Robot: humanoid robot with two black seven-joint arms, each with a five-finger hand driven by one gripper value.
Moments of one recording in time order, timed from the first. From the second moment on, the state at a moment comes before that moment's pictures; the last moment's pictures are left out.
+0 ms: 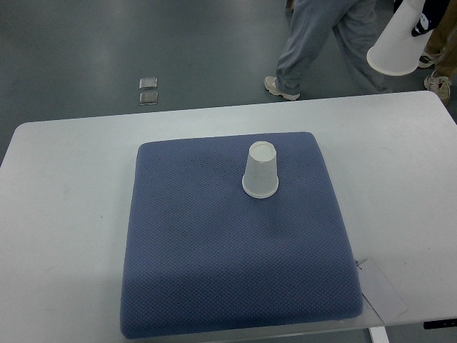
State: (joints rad) left arm -0.02 0.00 -0.06 -0.14 -0.04 0.06 -0.02; right arm 2.51 -0.39 -1.31 1.33 -0.33 0.33 -0.14
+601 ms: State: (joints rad) left arm -0.02 0.00 -0.06 -0.14 -0.04 0.06 -0.02; right arm 2.55 -0.32 -1.23 1.33 -0.35 0.35 -0.14
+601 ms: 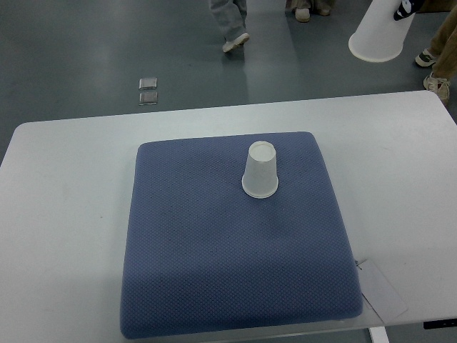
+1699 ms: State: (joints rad) left arm -0.02 0.00 -0.06 -0.14 -0.04 0.06 -0.02; right arm 2.36 -0.04 -1.00 1.31 -0.21 0.25 -0.14
